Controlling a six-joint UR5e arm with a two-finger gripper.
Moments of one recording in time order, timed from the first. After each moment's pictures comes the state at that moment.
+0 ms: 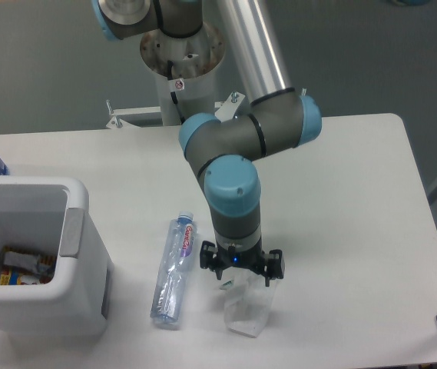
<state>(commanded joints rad) 2.36 -2.14 -1.52 -0.89 1.61 0.57</state>
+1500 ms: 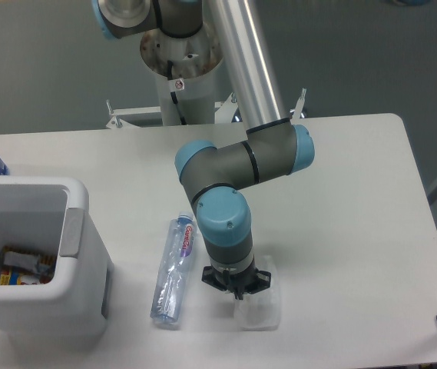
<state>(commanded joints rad) 2.34 -2.16 -1.48 -0.88 1.64 0.49</state>
